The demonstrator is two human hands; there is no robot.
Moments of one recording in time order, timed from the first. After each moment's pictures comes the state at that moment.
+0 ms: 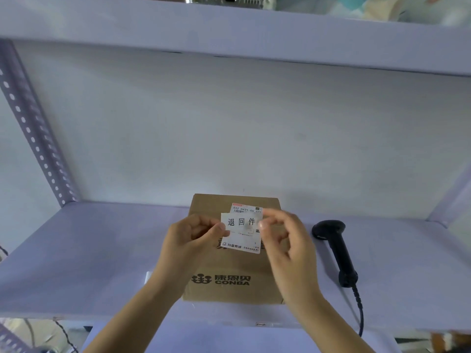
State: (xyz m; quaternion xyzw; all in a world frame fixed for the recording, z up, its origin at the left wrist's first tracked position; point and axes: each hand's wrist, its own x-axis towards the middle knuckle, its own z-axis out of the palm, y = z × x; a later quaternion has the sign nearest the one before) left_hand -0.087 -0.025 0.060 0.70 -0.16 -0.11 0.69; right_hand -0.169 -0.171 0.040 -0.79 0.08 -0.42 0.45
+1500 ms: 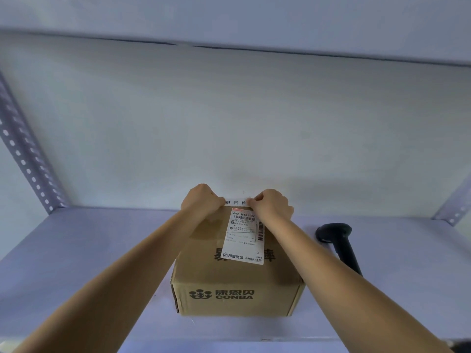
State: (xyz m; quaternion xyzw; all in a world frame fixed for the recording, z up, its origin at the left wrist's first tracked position) left_hand 0.068 -0.115 0.036 0.92 -0.13 -0.12 0.34; right_hand -0.016 -0.247 0.027 -0.88 0.38 -0.12 0.26
